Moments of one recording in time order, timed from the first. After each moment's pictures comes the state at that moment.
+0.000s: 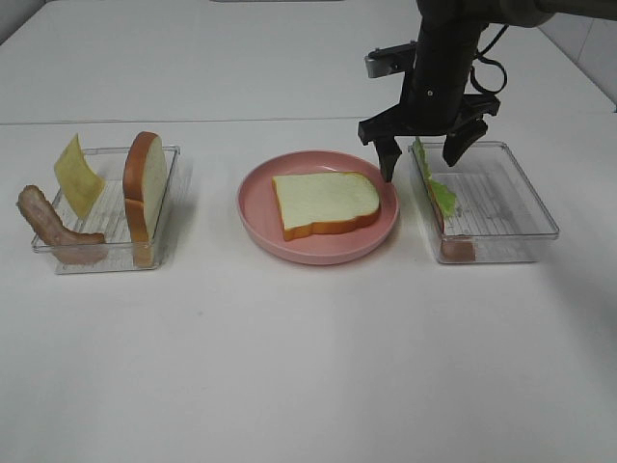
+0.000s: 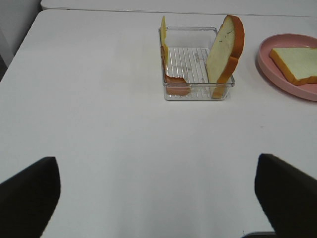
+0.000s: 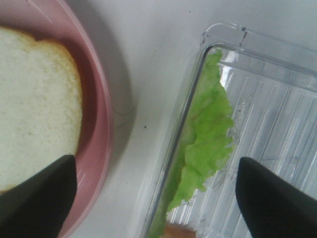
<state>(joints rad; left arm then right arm) 0.05 0.00 -0.52 -0.08 1.08 -0.02 0.32 2.34 -1.98 -0.13 1.09 0.15</state>
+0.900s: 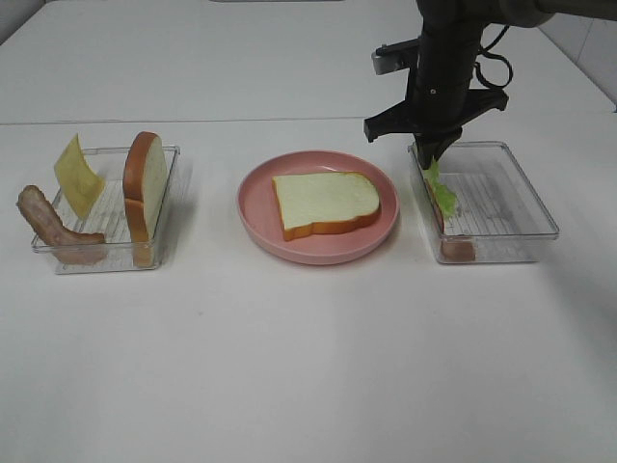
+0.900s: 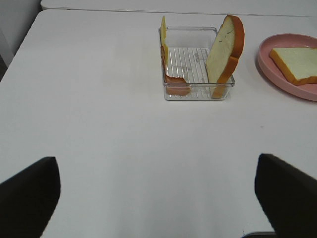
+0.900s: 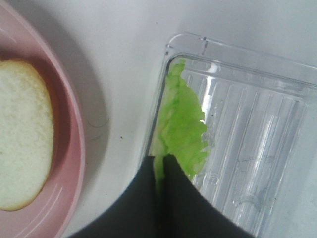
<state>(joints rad) 0.05 0.00 -0.52 -0.08 1.08 -0.02 0.32 2.35 -1.98 -0.20 1.07 0.22</state>
